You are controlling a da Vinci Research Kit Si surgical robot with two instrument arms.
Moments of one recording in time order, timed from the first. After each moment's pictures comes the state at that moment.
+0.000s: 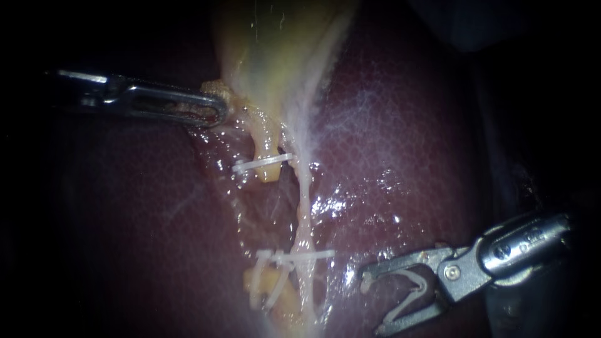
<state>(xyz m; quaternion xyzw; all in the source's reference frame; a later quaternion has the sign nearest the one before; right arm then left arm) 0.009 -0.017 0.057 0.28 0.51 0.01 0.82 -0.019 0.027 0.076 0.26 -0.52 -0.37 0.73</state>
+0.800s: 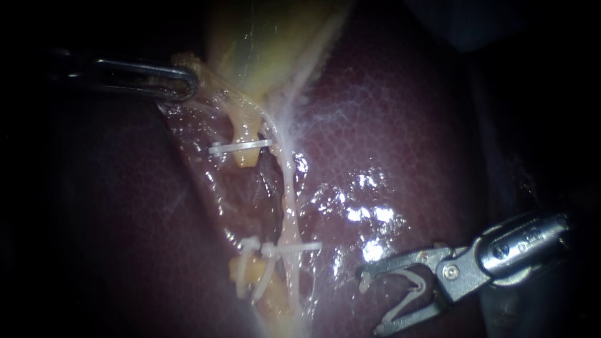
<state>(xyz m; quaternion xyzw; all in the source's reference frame) 0.009 -0.017 0.057 0.28 0.51 0.01 0.82 -0.015 0.030 0.073 0.26 -0.52 -0.38 0.72</state>
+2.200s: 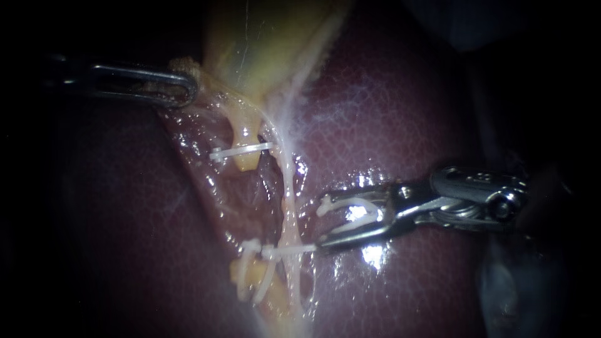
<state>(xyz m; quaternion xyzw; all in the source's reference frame) 0.014 -0.011 0.063 0.40 0.48 0.27 0.73 -0.016 0.029 0.071 0.25 -0.52 -0.39 0.72</state>
